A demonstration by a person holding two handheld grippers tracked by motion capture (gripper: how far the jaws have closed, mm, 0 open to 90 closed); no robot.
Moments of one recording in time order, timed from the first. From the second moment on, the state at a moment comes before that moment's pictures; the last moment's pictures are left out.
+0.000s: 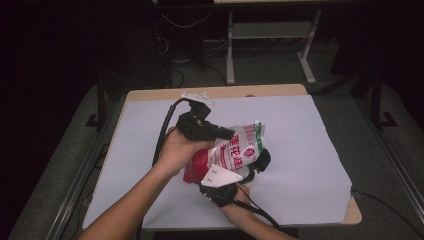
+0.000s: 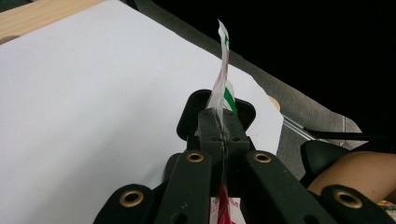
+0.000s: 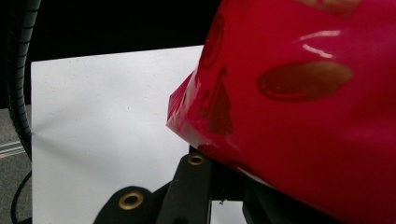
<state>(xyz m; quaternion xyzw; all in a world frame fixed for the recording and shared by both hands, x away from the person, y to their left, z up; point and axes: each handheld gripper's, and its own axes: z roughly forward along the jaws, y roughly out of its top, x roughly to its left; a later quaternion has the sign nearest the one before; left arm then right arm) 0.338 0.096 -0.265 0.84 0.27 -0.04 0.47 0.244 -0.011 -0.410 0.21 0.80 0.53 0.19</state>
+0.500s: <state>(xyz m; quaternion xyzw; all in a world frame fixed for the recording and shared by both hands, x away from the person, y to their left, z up) 0.338 0.094 -0.266 0.85 0.26 -0.04 0.46 0.244 -0.010 -0.411 0.21 0.80 0.53 0.19</state>
